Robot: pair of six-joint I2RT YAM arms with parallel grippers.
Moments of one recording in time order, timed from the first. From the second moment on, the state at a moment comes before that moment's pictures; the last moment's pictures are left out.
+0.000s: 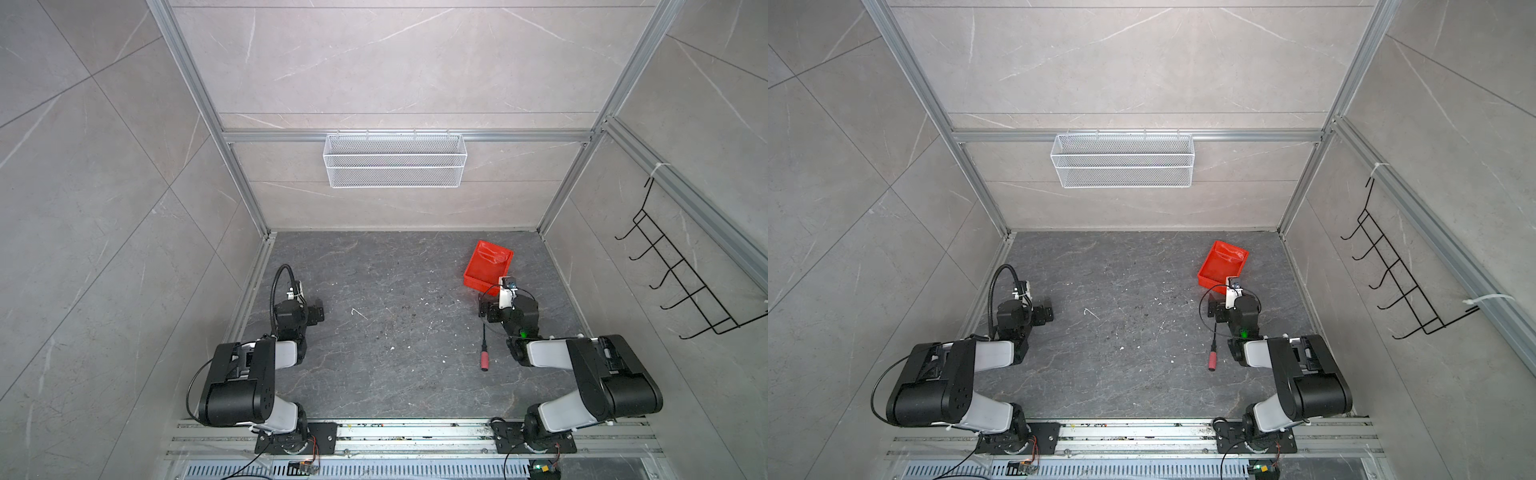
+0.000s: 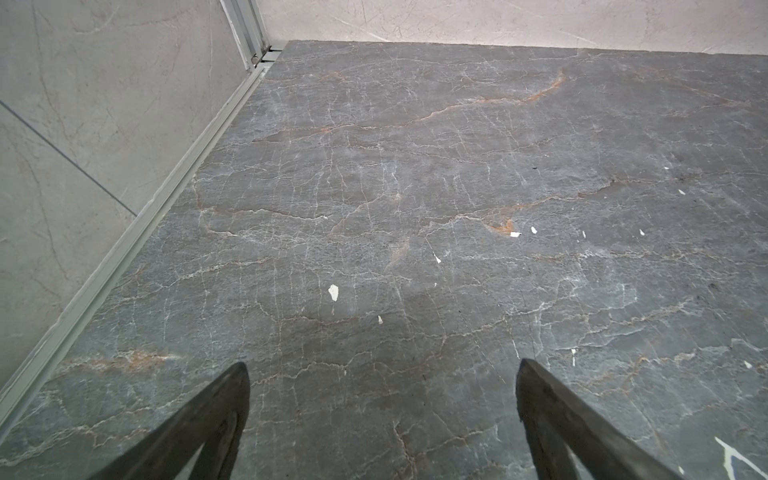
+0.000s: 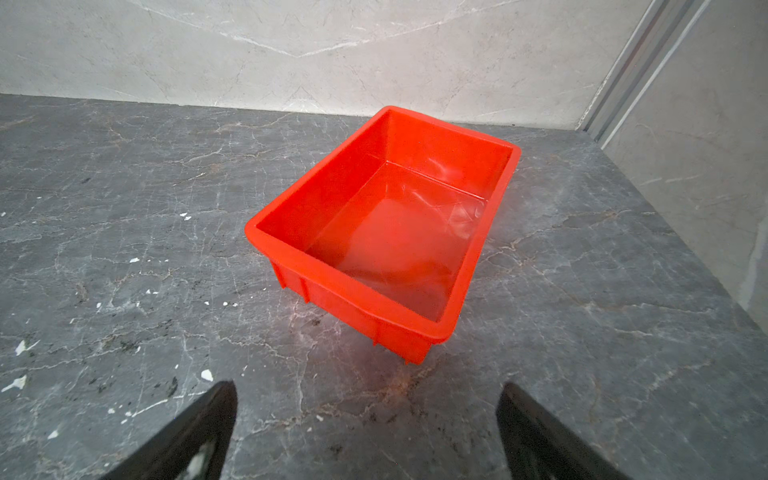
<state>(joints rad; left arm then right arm) 0.04 1.48 0.36 0.66 -0.08 -0.01 0.09 1.51 0.36 0.79 0.04 -0.03</state>
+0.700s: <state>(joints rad) -0.28 1.05 0.48 0.22 -0.05 0.05 0.09 1.00 0.44 0.24 0.08 0.21</state>
